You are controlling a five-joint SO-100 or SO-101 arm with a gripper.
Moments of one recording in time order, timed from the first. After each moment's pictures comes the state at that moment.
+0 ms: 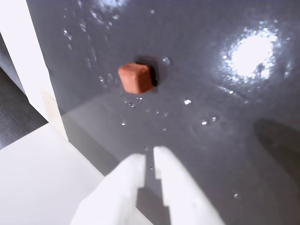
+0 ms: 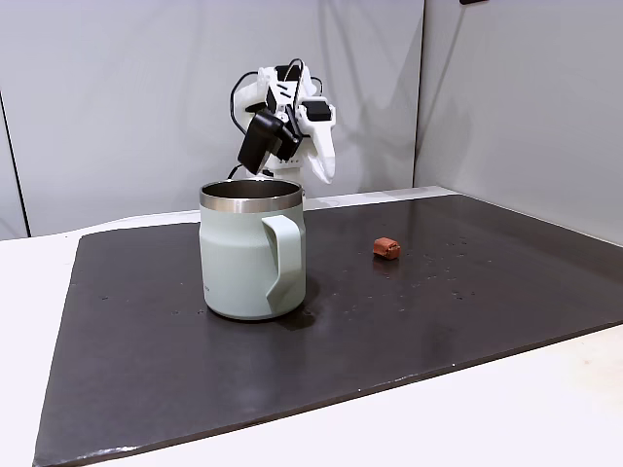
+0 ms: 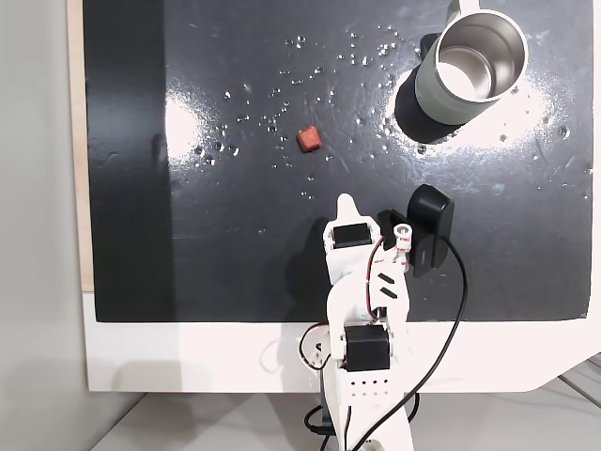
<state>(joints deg) -0.8 169.8 155.0 53.5 -4.5</state>
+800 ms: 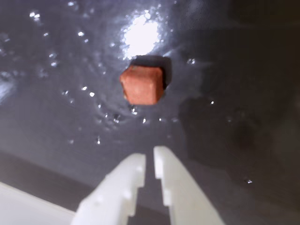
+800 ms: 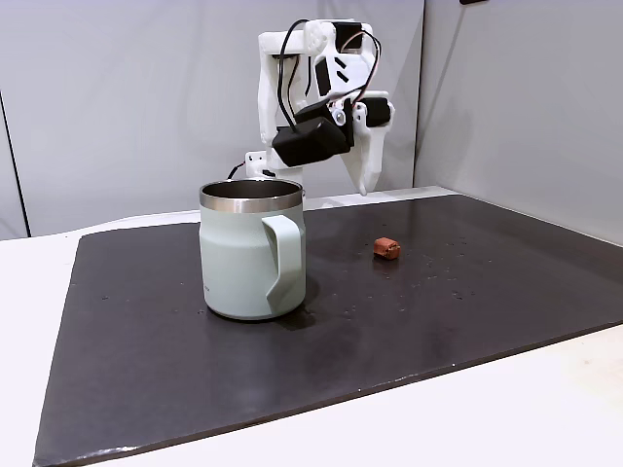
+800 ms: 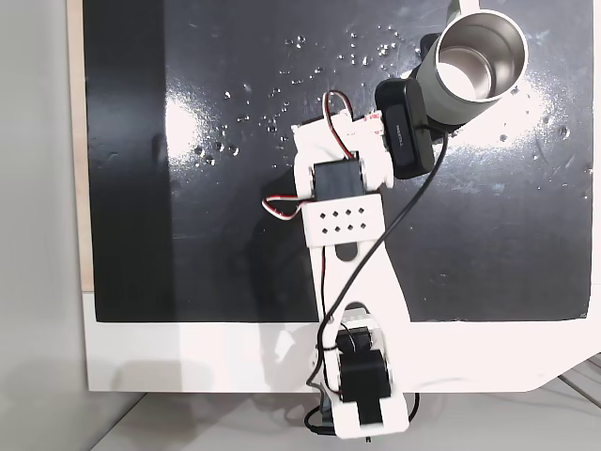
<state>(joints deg) -5.3 97.8 94.7 69.5 -8.3</state>
